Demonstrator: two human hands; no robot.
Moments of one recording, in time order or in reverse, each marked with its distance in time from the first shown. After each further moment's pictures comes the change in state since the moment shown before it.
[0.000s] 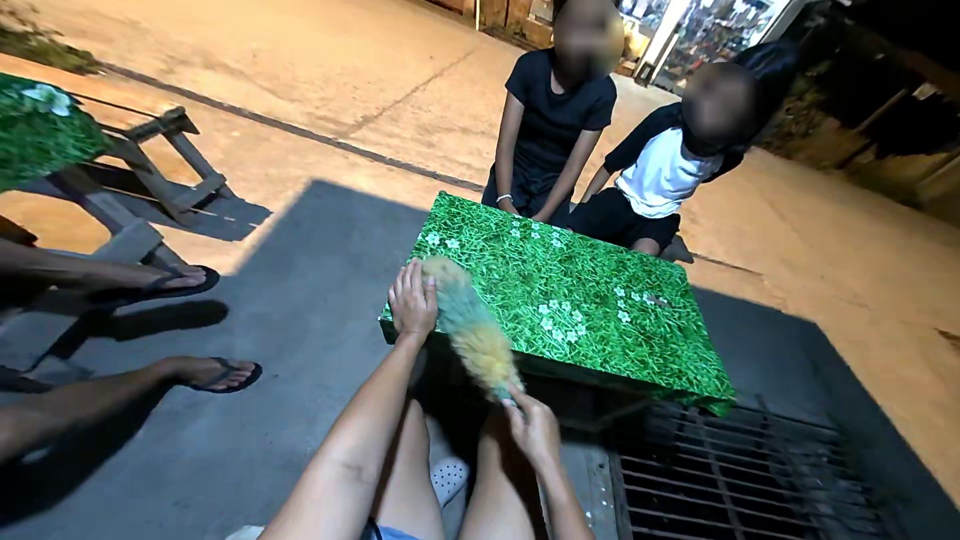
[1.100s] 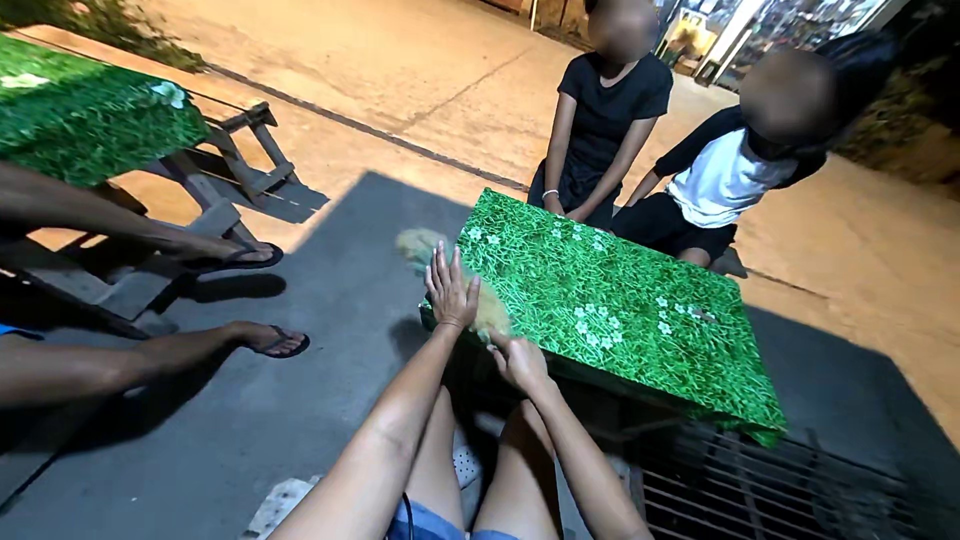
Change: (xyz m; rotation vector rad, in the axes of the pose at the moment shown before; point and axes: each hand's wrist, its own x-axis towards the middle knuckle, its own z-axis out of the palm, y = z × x) left_hand -0.005 -0.003 0.004 0.062 0.128 0.054; right_hand 0.112 -0.071 0.015 -0.335 -0.443 -0.246
